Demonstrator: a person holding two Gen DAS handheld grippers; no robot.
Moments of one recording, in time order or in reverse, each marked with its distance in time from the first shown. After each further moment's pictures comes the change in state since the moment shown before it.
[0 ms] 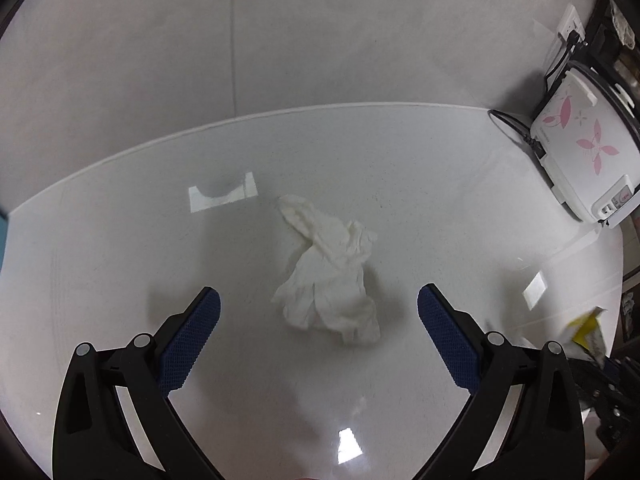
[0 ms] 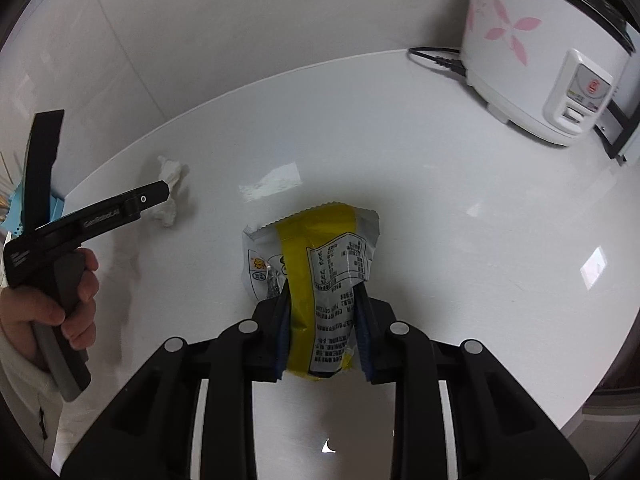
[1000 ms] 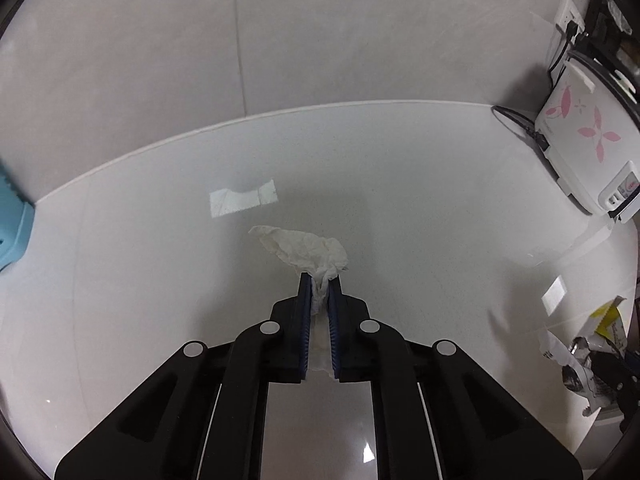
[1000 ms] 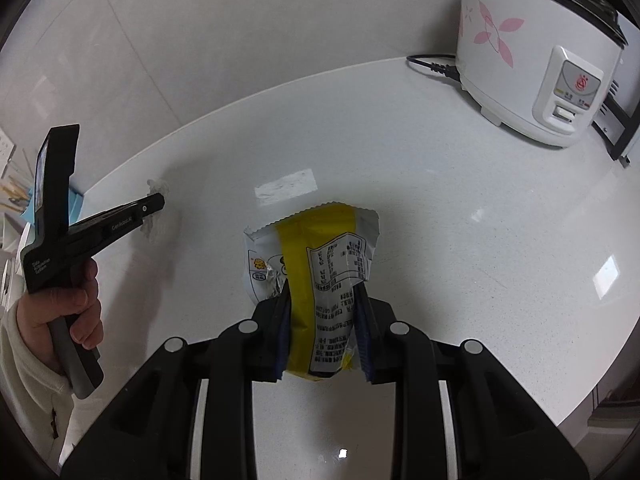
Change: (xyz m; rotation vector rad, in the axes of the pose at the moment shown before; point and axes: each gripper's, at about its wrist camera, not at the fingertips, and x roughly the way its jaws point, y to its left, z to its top) left arm -0.032 -0.025 -0.031 -0.013 -0.038 0.098; right arm -0.021 -0.022 -0.008 -0.040 -0.026 0.082
